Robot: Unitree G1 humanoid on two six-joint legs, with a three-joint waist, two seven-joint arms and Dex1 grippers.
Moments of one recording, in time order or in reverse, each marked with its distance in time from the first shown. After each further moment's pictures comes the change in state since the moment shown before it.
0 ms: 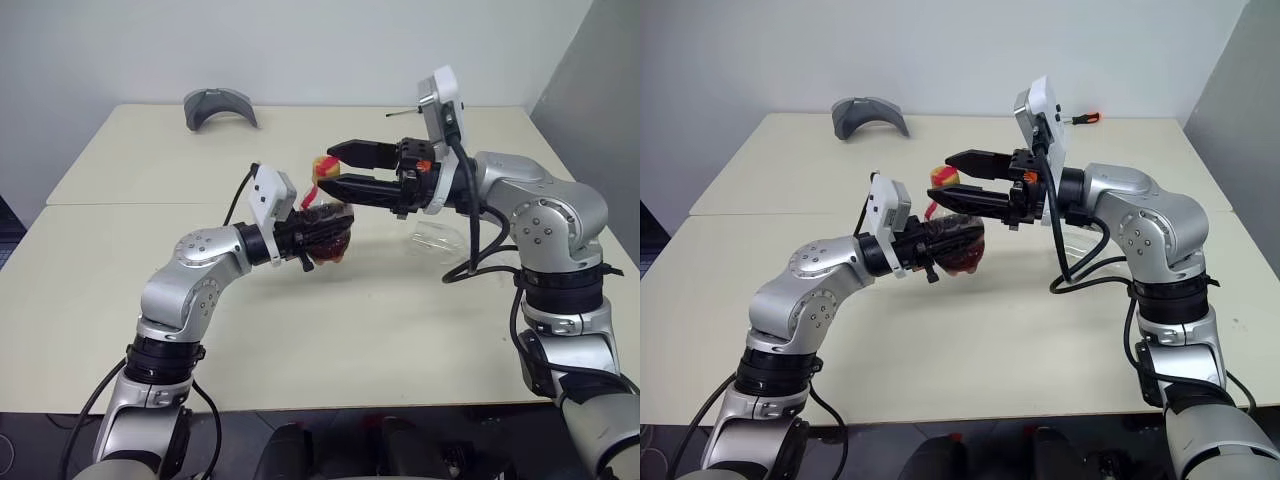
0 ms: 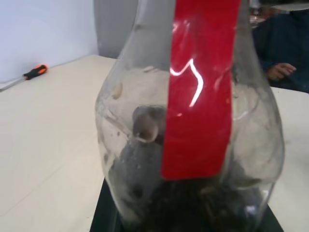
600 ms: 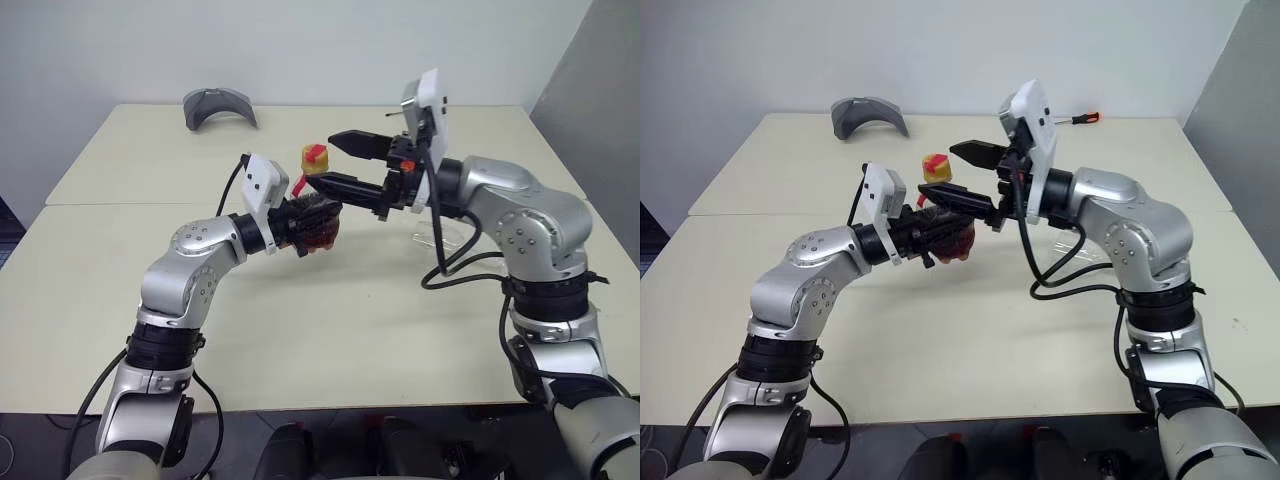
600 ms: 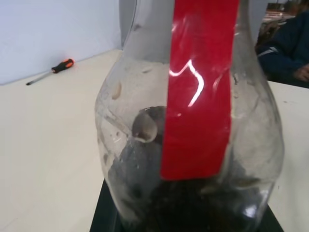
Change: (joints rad) left arm -0.065 -0.005 0.008 0.099 0.035 -0.025 0.017; right arm 0.023 0.073 0.038 -0.044 -0.105 -0.051 -0.178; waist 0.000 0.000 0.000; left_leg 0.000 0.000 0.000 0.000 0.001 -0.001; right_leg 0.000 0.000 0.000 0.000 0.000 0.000
